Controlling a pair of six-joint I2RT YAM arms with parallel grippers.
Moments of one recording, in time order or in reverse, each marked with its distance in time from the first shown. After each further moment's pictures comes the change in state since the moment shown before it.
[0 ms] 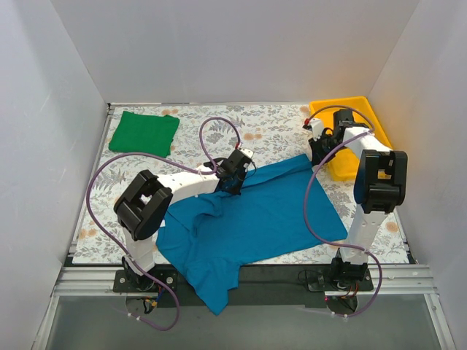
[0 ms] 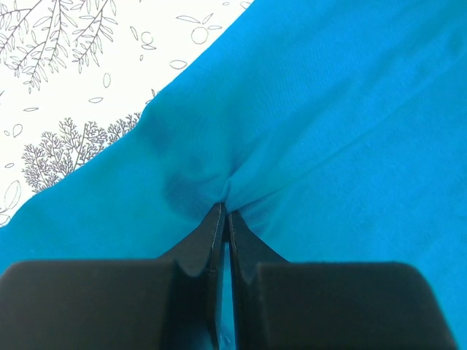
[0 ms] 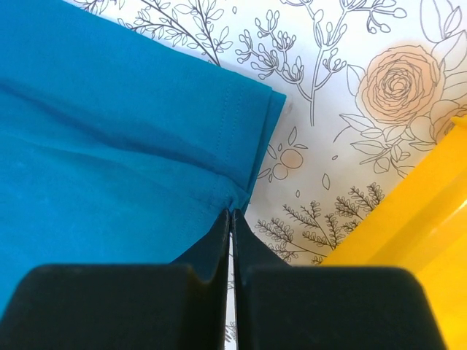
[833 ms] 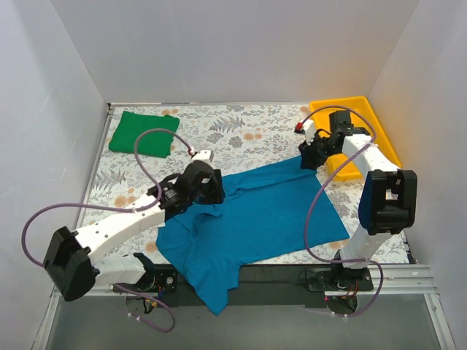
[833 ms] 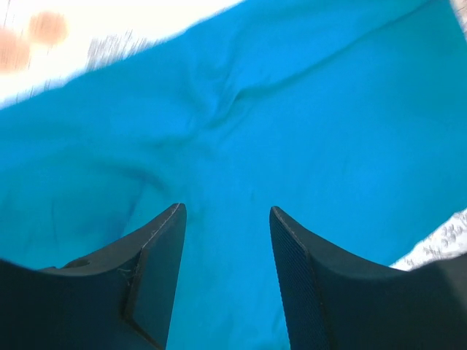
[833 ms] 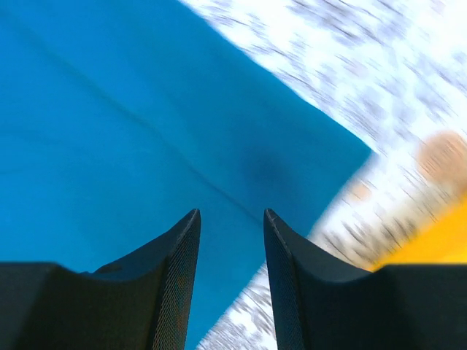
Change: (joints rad) left arm 0.000 -0.598 -0.286 -0.052 0.019 -0.274; right arm 0.047 -0.222 -0.116 -0.013 -0.104 -0.089
